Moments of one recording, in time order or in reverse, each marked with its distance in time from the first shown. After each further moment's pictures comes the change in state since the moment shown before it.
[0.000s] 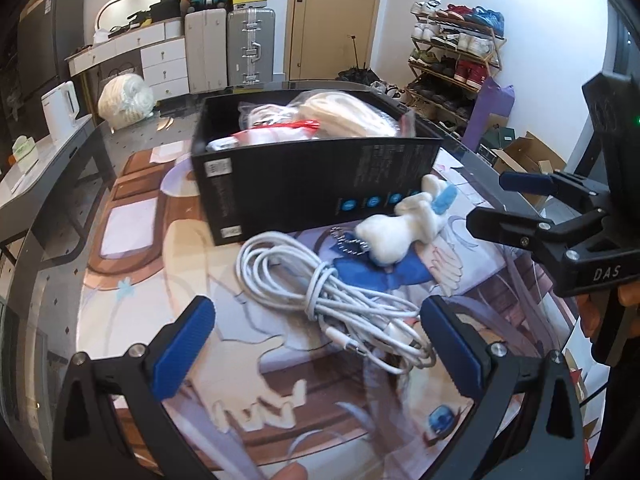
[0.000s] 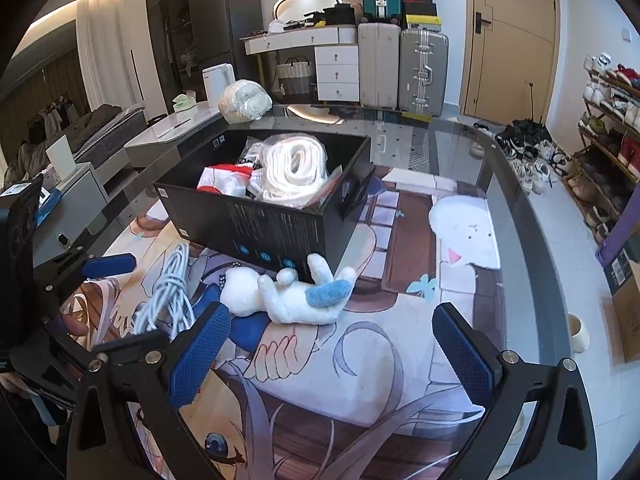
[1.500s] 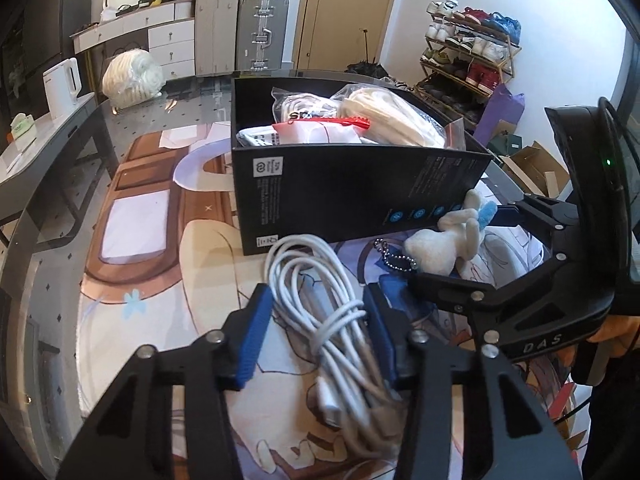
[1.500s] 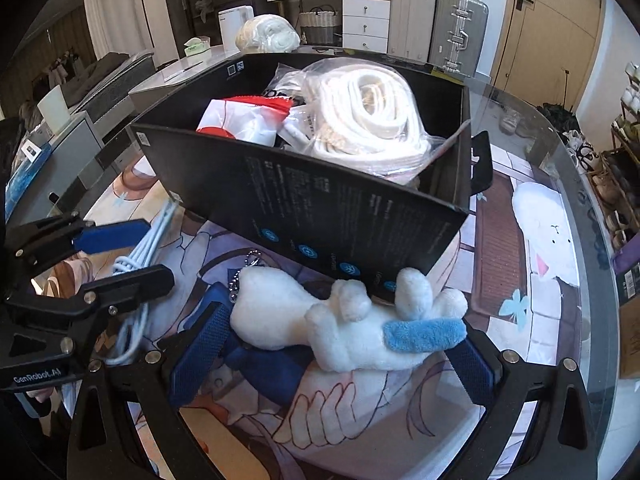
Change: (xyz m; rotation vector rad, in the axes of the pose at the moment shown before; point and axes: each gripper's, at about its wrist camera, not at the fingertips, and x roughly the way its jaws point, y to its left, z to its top) left arm 0.020 0.031 0.011 -0.050 0.033 -0.023; right arm 0.094 0.052 0.018 -0.089 0.189 0.023
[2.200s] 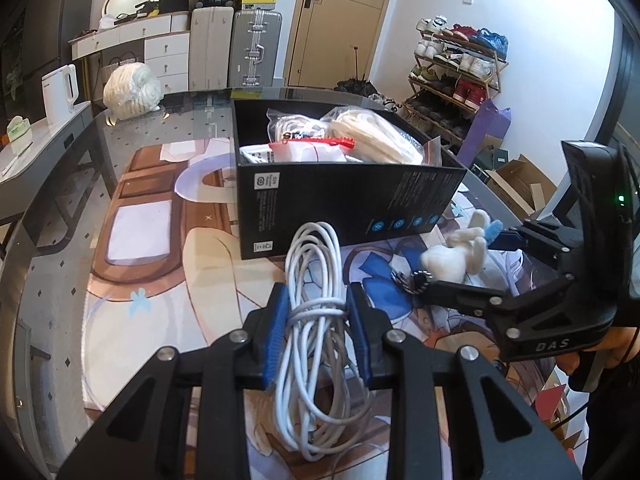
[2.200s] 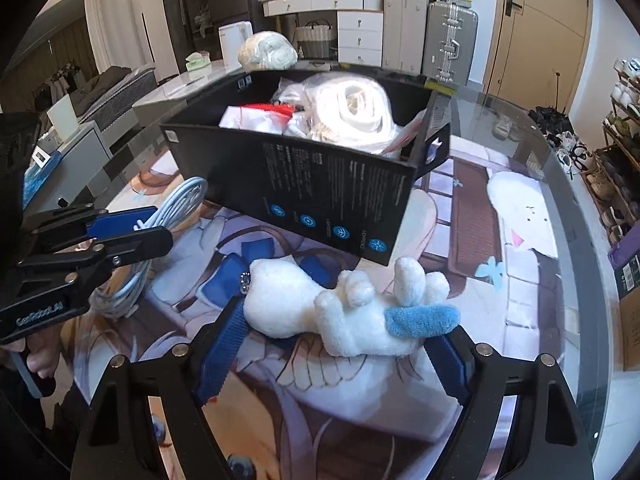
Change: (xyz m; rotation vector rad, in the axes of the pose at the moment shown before) left arm -0.019 0.001 -0.006 -0.007 -0.067 -0.046; right arm -0.037 -0.007 -0.032 0.020 -0.065 0.002
